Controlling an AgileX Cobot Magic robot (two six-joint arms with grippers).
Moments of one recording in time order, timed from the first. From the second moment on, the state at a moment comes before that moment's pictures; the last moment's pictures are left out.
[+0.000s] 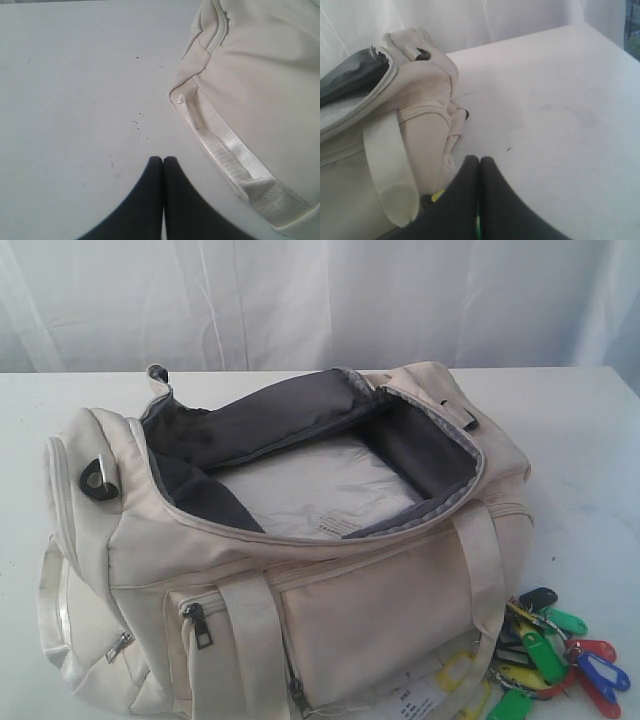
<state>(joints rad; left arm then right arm) -0.01 0.00 0.02 -0.06 0.40 0.05 0.22 0.01 0.00 -0.03 0.32 0.33</state>
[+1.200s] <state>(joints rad) -0.01 0.00 0.02 -0.06 0.40 0.05 0.22 0.01 0.00 0.02 0.33 0.33</state>
